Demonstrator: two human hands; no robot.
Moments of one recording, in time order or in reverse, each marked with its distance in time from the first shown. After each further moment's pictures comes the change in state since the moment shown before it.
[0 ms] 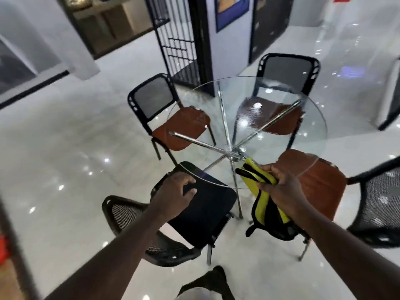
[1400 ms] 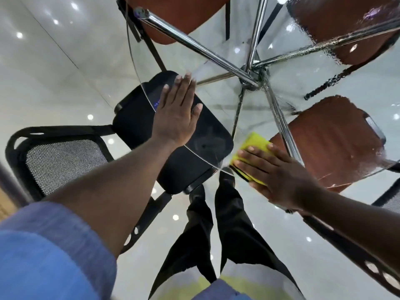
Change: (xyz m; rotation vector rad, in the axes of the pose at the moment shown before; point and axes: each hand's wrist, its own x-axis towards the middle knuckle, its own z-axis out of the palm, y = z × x) left_hand 0.238 -0.164 0.213 0.349 -0.050 -0.187; right_hand 0.234 0.200 0.085 -0.960 -0.682 -0.977
